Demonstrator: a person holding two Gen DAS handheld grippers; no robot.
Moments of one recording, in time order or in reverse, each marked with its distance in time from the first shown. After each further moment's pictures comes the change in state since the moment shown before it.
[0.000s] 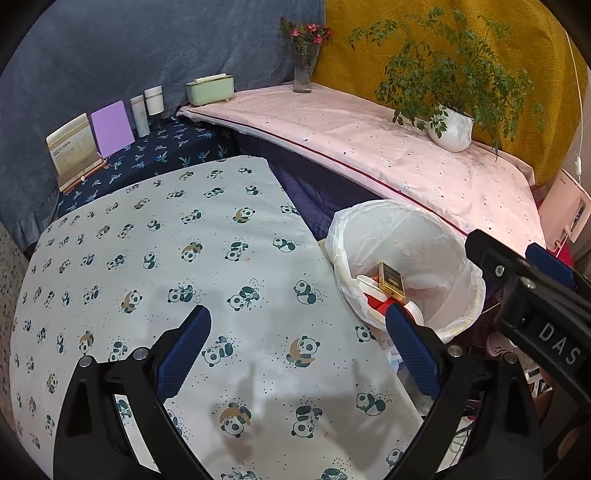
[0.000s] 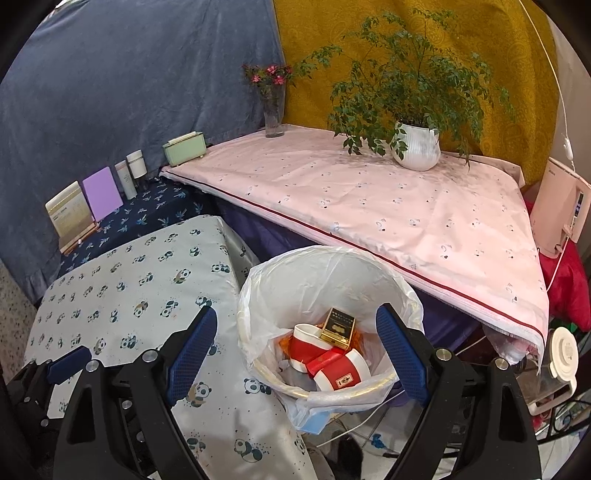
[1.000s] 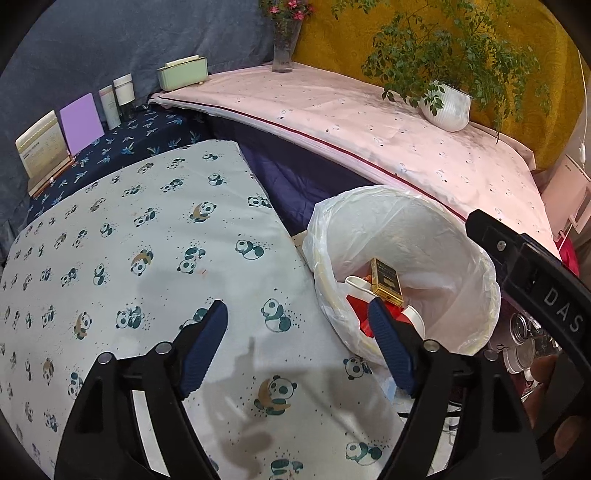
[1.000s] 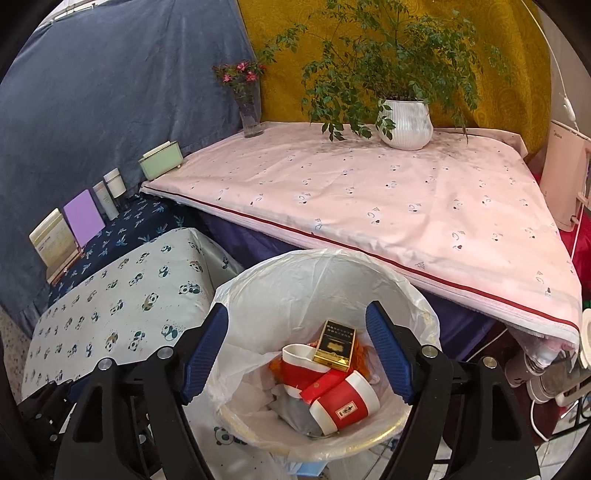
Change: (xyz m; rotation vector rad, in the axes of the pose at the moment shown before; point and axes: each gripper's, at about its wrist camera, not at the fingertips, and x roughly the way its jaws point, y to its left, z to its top) left arm 0.066 -0.020 0.017 0.032 0.064 -0.049; right arm 0.069 -0.031 0.008 0.109 -0.004 -0.002
